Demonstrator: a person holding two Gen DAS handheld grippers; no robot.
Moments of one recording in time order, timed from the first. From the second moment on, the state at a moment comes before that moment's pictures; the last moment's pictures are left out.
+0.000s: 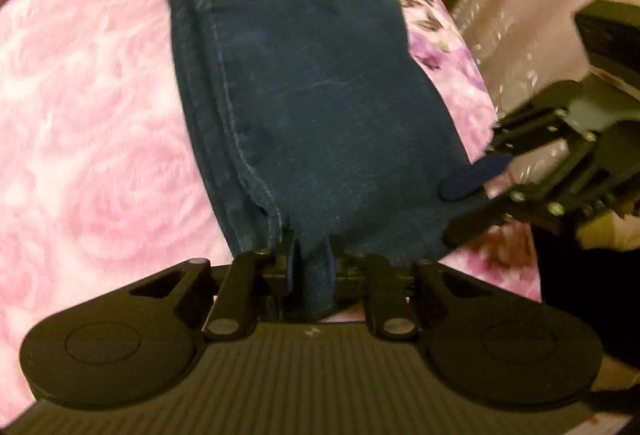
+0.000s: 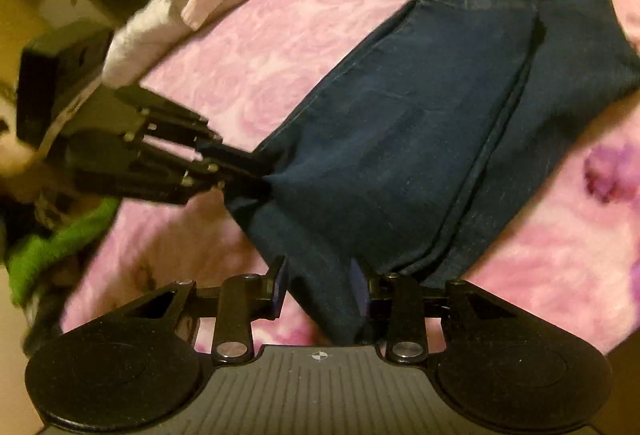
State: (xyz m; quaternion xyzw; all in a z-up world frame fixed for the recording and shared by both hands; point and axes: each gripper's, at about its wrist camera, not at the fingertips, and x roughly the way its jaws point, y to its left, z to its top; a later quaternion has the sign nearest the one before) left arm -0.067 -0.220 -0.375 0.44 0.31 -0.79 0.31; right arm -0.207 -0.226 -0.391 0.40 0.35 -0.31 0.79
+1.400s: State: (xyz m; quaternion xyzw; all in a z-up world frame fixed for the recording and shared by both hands) left arm -0.121 -0.153 -0.348 0.59 -0.17 -0.76 0.20; right arm -0.160 -0.193 -0.291 0.05 0.52 -0.22 0.82
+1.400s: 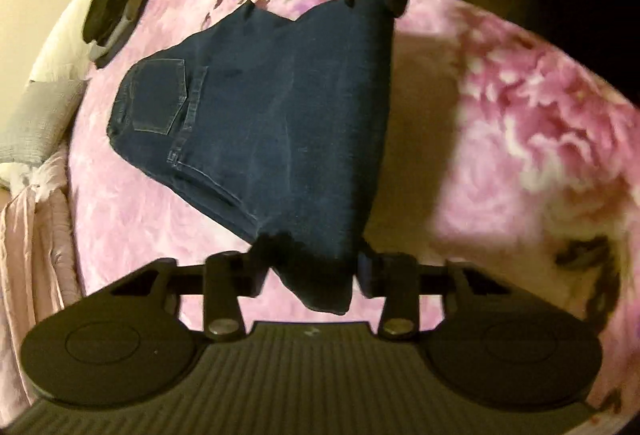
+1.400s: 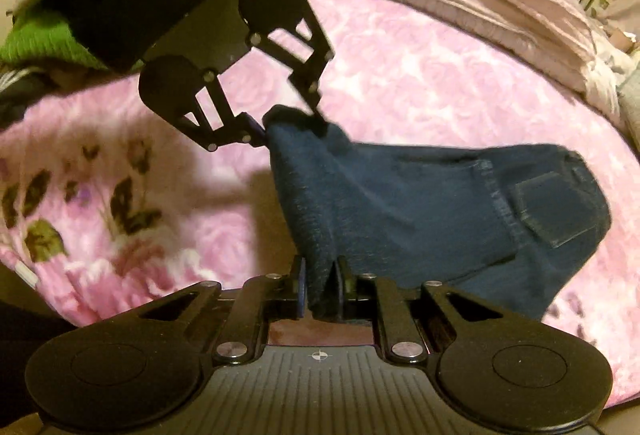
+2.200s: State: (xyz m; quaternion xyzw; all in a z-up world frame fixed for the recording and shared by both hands) left arm -0.257 -0.546 -0.167 0.60 -0.03 -0.76 0.26; right arm -0.352 -0.581 -0.151 0.21 0.34 -0.29 0.87
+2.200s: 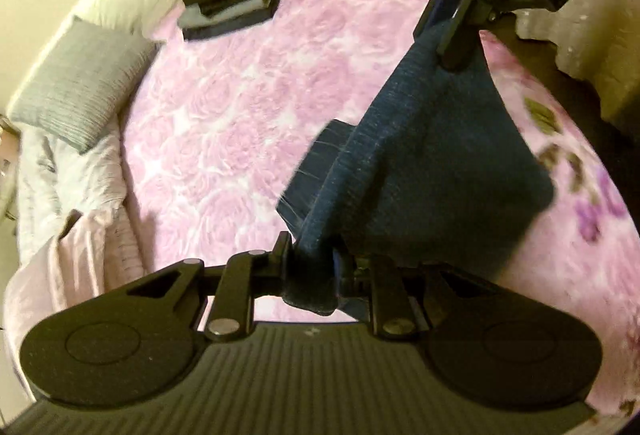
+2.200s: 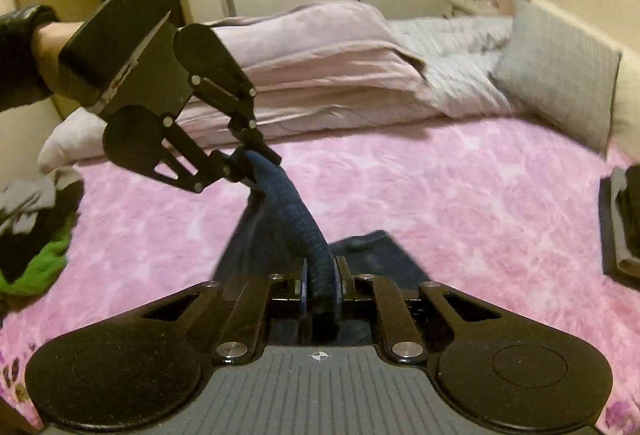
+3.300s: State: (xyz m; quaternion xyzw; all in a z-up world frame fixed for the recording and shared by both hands) left arm -0.217 -0.620 -0.312 0.56 0.21 -0.70 0.39; right arm -0.448 -0.658 -0.298 0.47 0.25 -0.39 0.75
